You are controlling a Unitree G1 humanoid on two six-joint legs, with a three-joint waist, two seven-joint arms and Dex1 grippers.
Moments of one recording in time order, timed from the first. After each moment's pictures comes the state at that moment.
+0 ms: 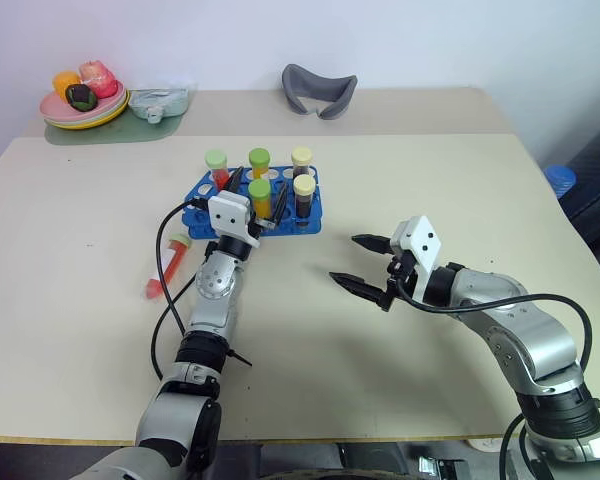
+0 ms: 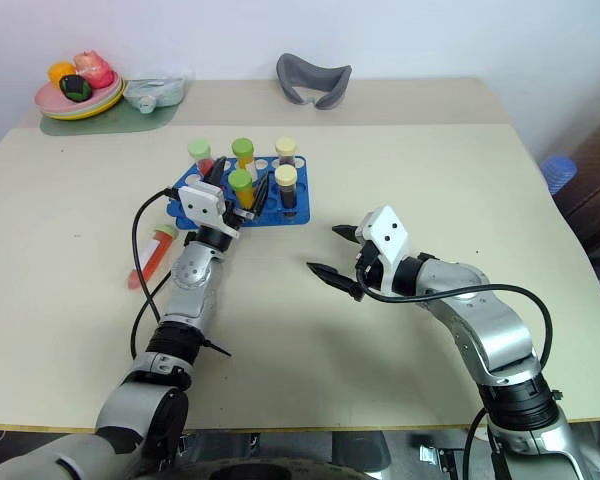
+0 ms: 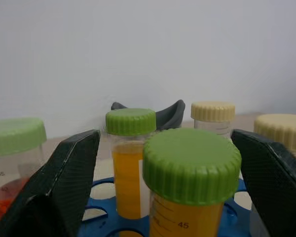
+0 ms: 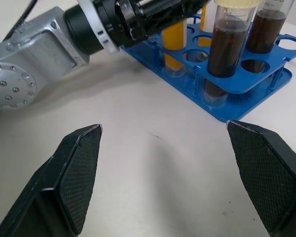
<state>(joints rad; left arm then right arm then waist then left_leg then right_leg) -0.52 0.06 0.03 0.51 -0.10 -0.55 -0.25 -0.24 -0.59 0.06 -0.42 0.45 0.59 0.71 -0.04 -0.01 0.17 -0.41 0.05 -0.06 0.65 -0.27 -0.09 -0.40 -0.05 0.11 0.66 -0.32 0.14</state>
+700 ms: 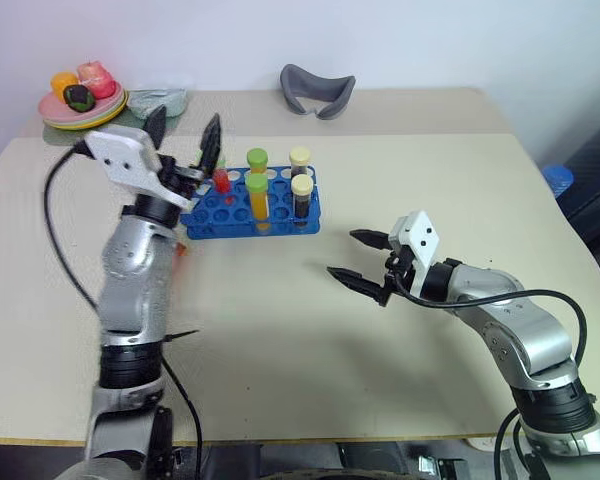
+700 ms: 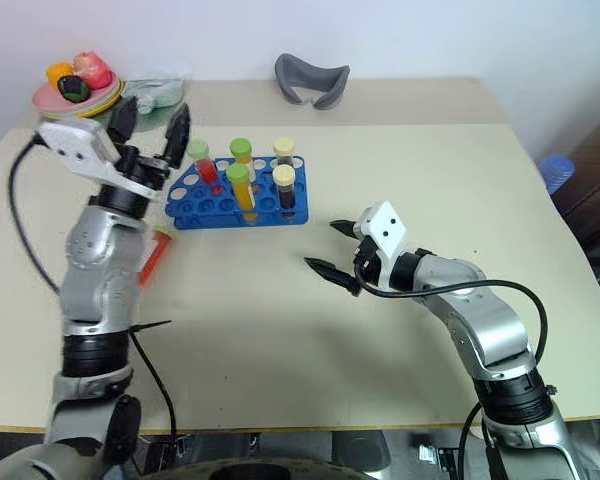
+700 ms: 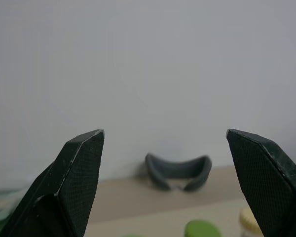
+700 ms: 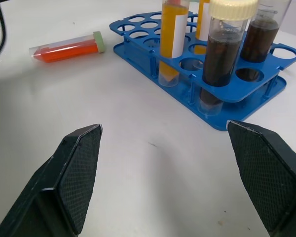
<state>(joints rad) -0.46 0.35 0.23 -0.22 -0.42 0.18 -0.21 -0.26 -0.57 0.06 -0.41 0.45 0.58 0.71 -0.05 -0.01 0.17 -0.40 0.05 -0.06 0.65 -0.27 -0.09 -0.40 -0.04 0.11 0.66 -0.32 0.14</state>
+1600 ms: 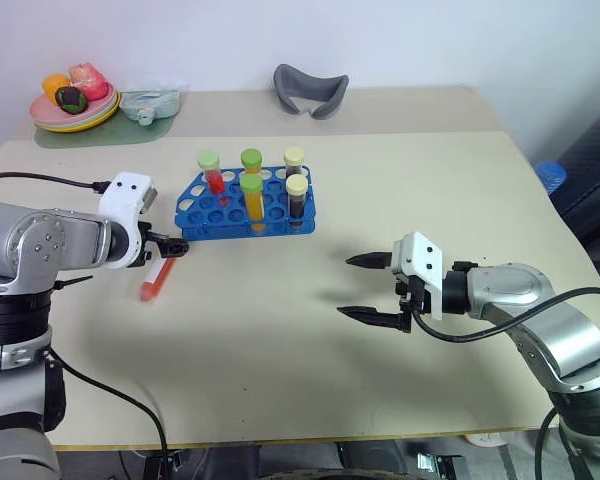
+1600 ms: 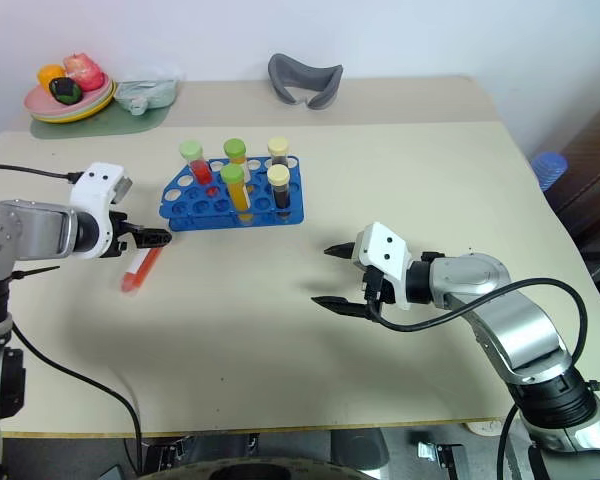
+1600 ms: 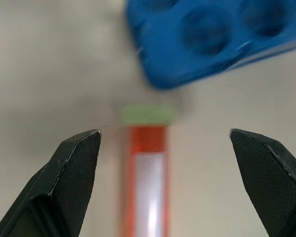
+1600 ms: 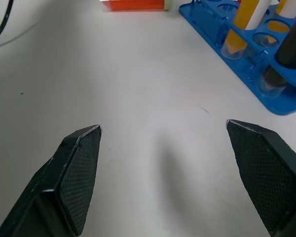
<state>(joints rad) -0.68 0.86 0.09 -0.11 -0.74 1.61 -0.14 -0.26 -0.76 0.11 -0.48 0.44 0.57 0.95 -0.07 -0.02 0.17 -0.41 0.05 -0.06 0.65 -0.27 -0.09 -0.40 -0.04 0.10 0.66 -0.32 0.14</state>
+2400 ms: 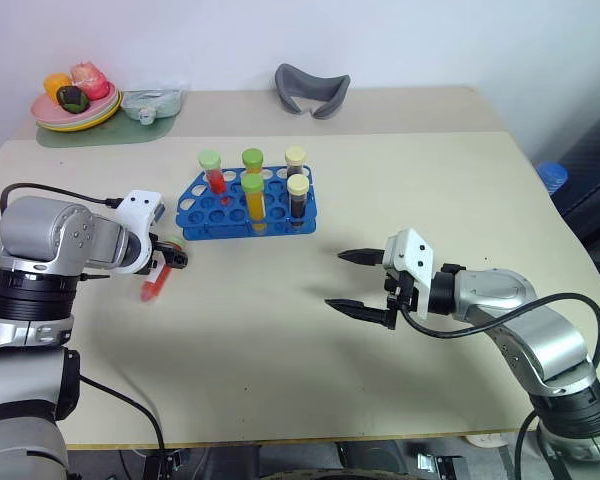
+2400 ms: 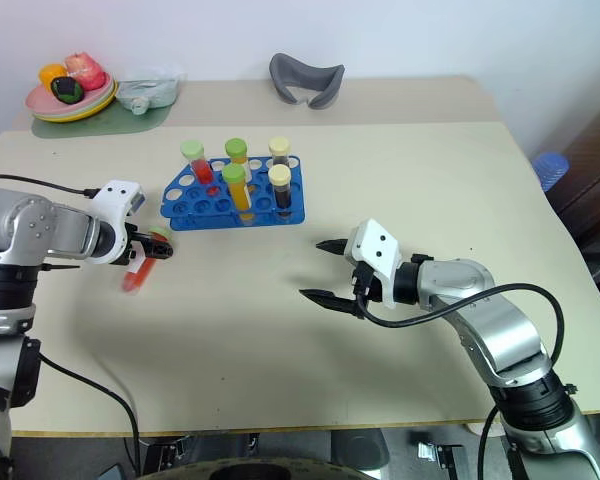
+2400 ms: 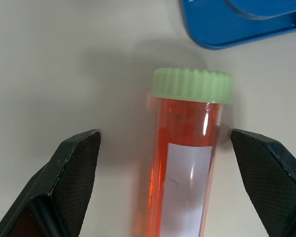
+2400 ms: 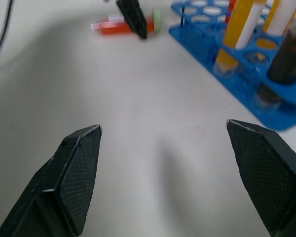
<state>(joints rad) -0.76 0.80 -0.03 0.08 -0.64 1.61 -0.13 -0.26 -0.65 0.11 -0.48 0.45 0.57 0.87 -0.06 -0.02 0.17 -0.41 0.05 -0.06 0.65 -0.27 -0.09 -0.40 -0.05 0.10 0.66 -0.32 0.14</state>
